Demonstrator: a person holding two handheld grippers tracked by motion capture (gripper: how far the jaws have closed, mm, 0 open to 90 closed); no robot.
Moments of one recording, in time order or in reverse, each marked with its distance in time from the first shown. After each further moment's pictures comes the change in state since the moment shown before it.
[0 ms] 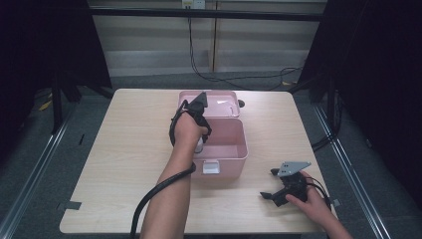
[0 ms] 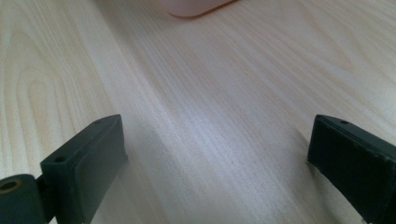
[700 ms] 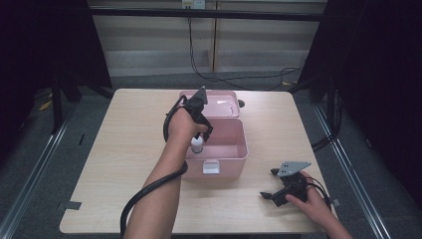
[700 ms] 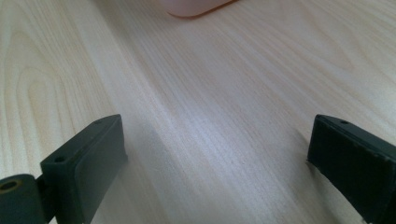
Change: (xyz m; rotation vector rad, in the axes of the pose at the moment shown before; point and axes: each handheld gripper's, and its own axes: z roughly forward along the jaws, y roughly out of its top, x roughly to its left) left arm -0.002 -0.009 -0.030 -0.005 -0.037 0.068; right arm 0.000 0.000 0.000 0.000 0.000 0.001
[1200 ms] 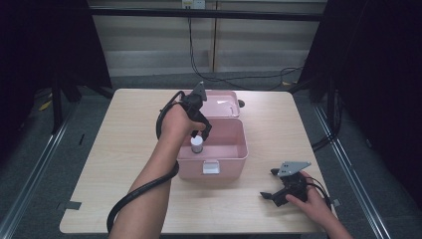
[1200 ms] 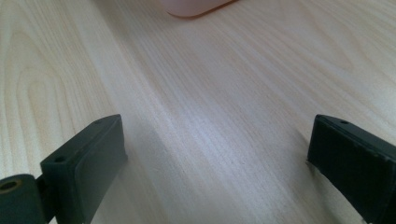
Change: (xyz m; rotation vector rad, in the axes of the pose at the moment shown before) left arm -0.004 -0.012 -0.030 -0.016 -0.020 0.045; right arm 0.000 0.000 0.000 0.000 0.000 0.000
